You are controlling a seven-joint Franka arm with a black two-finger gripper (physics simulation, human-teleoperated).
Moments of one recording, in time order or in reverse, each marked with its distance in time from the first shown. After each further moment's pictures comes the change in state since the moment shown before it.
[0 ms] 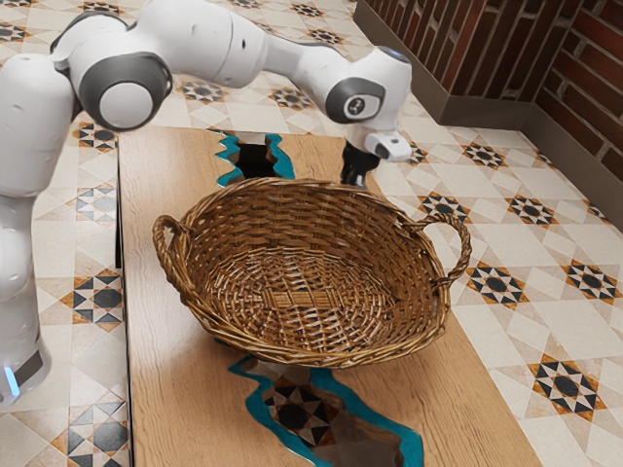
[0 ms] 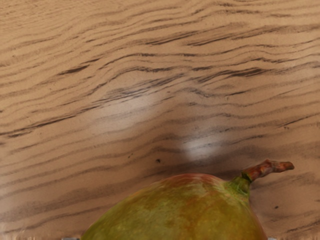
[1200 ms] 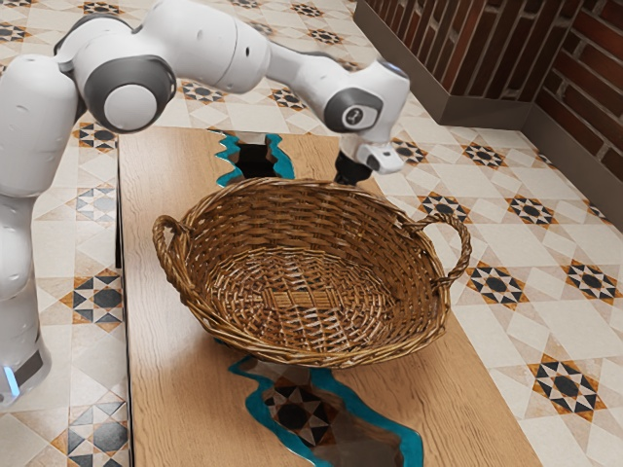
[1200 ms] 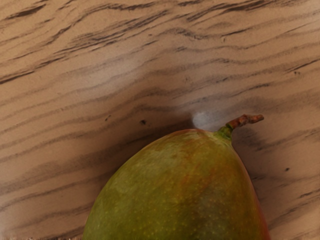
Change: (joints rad) arm 0.008 0.046 -0.003 -0.062 -0.007 -0.036 0.068
